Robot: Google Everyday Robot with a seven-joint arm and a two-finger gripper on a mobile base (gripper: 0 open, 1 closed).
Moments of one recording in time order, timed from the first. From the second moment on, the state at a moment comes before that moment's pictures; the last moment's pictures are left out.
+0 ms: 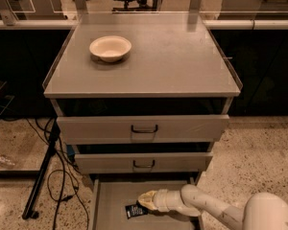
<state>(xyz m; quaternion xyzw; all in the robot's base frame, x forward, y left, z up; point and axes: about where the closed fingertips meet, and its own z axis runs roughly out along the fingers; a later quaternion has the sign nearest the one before) 0.521 -0.001 0.197 -0.46 0.73 0.35 0.36</state>
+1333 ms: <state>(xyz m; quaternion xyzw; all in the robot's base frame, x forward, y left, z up) 0.527 0.001 0.188 -0.51 0.71 0.36 0.33</state>
